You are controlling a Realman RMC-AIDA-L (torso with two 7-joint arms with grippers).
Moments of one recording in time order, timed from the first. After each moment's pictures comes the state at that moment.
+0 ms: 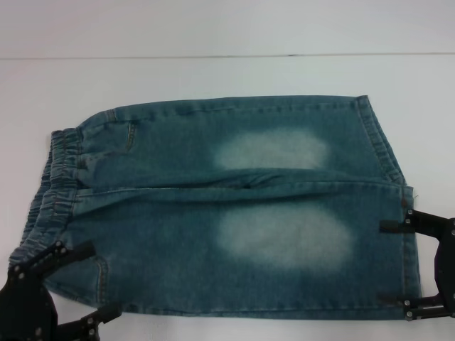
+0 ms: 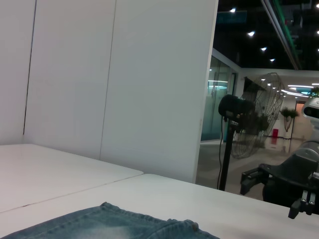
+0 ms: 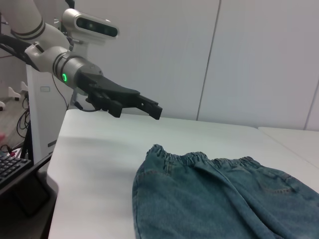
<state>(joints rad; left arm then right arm) -0.18 -2.10 0.31 0.56 2.12 1.97 -0.84 0.30 2.06 -0.55 -0.75 -2.12 -1.92 0.78</state>
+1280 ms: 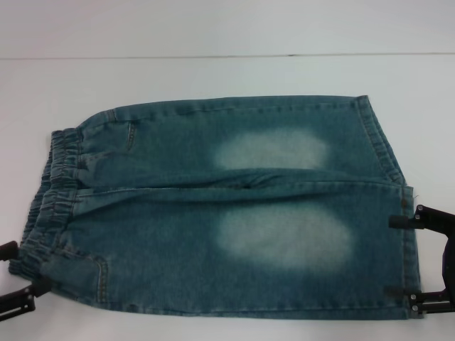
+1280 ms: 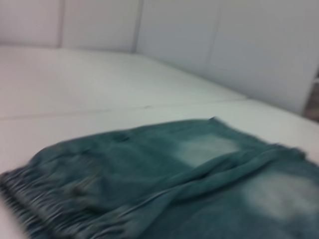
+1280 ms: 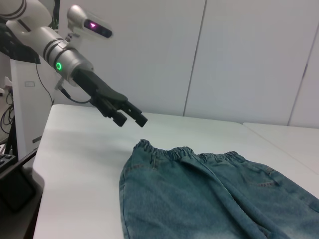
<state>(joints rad) -0.15 -2.11 0.22 0.83 2.20 1.79 -1.17 0.29 2.06 -0.52 -0.76 -2.12 -1.91 0.77</state>
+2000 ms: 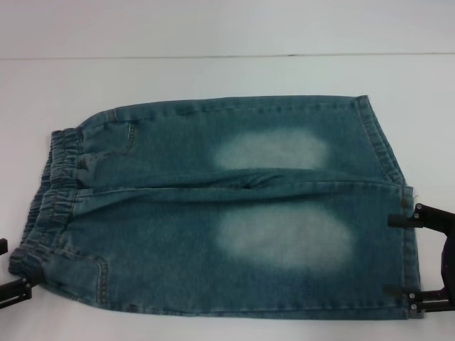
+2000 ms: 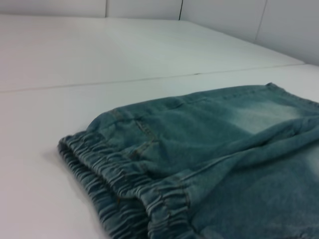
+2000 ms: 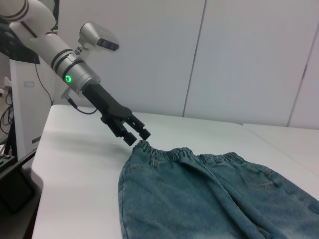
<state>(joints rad) -0.16 -2.13 0.26 0.83 2.21 1.60 -1.17 0.29 2.06 -0.52 -0.76 -2.11 -1.91 0.77</state>
